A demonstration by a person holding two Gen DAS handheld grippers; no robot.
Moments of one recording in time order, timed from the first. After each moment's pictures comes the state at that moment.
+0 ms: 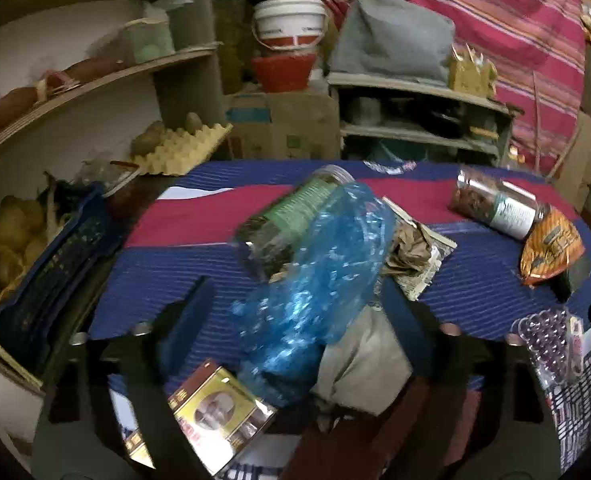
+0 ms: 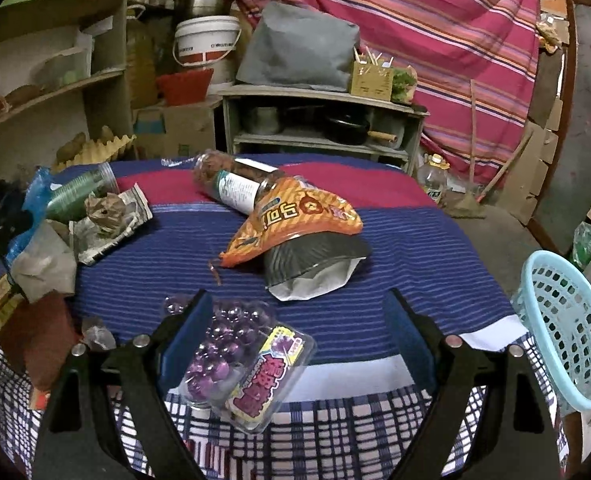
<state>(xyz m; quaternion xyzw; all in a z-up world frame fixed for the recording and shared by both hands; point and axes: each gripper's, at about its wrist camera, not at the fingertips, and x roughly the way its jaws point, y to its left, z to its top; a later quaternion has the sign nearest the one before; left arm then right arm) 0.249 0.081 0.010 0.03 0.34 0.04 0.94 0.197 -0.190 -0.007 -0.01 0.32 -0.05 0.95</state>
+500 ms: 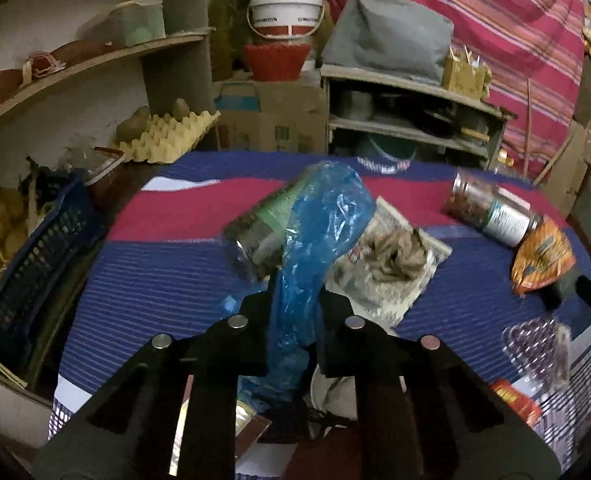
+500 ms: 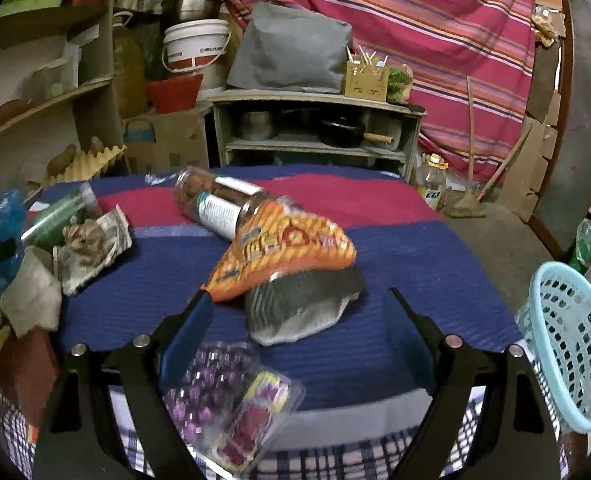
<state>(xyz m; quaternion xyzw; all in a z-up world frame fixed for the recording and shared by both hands) 0.257 0.094 0.016 -0.01 0.35 0.01 0.94 0.235 -0.204 0.003 0.01 0.31 -0.05 0.95</state>
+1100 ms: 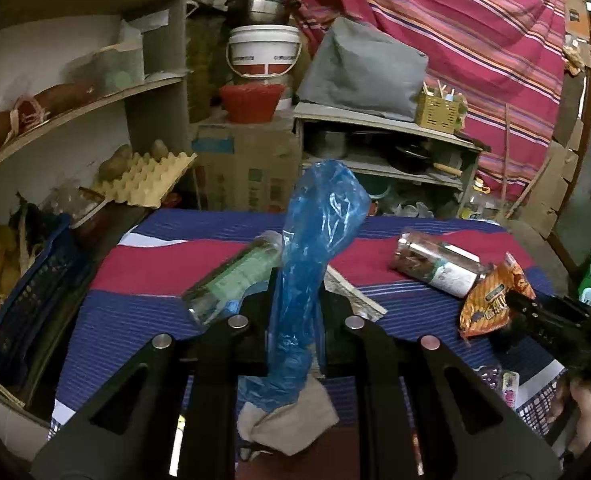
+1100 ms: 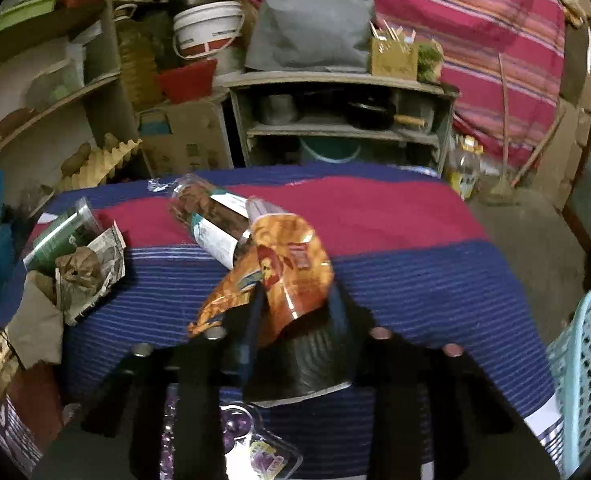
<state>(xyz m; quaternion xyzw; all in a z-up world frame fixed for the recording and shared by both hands) 0.259 0.050 0.066 -0.01 0.30 -0.02 0.95 0.286 -0.220 -0.001 0.02 0.35 0.01 0.94</state>
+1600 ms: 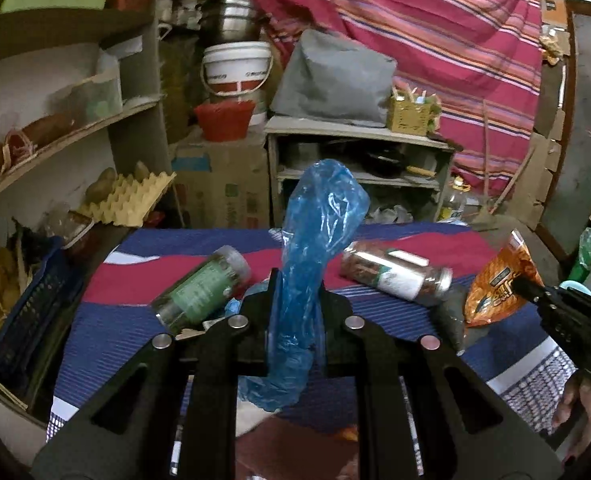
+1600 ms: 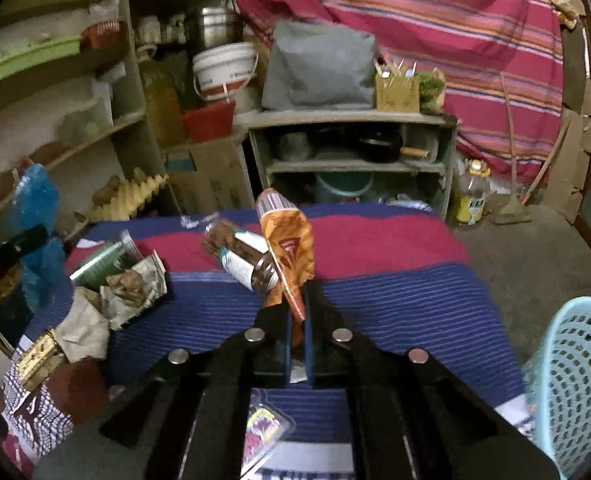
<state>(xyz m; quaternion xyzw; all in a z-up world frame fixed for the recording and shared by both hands) 0.229 -0.002 0.097 0.01 0.28 -0.05 0.96 0.229 -0.257 0.051 0.06 0.29 0.04 0.95</state>
